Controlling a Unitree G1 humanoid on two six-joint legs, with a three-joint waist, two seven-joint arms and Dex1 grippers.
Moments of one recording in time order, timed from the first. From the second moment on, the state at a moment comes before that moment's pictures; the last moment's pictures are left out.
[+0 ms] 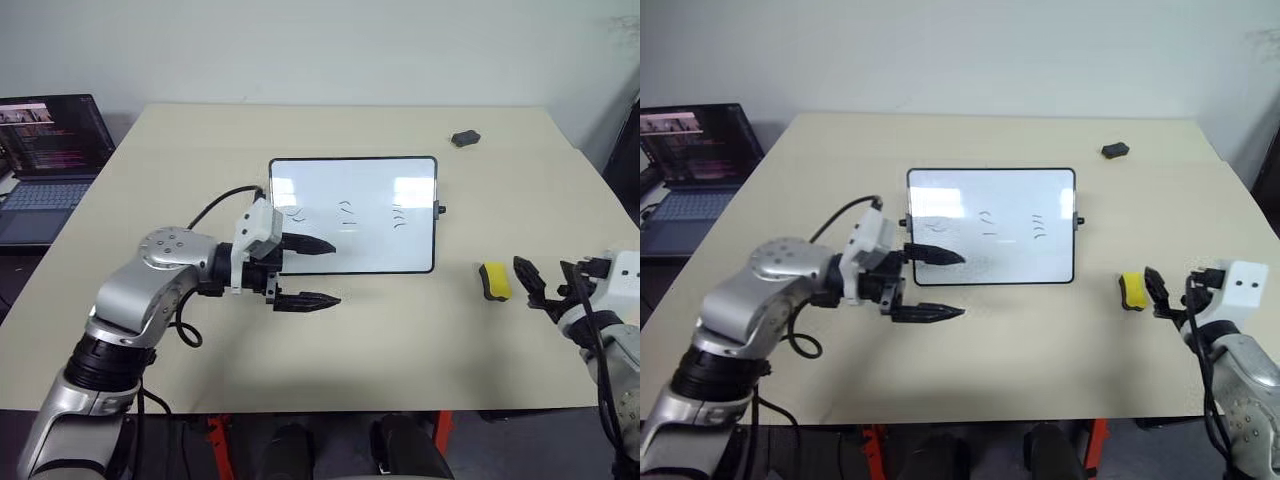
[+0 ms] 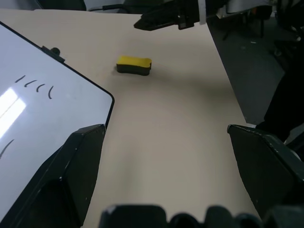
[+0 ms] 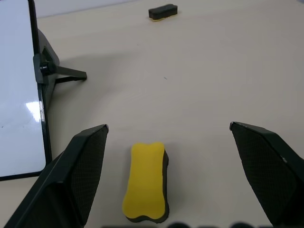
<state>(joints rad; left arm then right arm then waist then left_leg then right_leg) -0.53 0.73 -0.16 -0.19 -0.53 0.47 -1.21 0.04 -0.46 -0.45 -0.55 0.69 0.81 0.00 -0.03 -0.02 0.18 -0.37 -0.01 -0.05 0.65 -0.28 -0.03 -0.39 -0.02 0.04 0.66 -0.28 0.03</state>
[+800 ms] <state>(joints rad) -0.52 0.63 -0.23 -0.18 -0.40 0.38 -1.23 -0.13 -0.42 -0.26 -0.29 0.44 0.81 0.02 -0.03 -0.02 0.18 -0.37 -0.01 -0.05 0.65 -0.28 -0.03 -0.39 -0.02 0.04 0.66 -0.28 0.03</state>
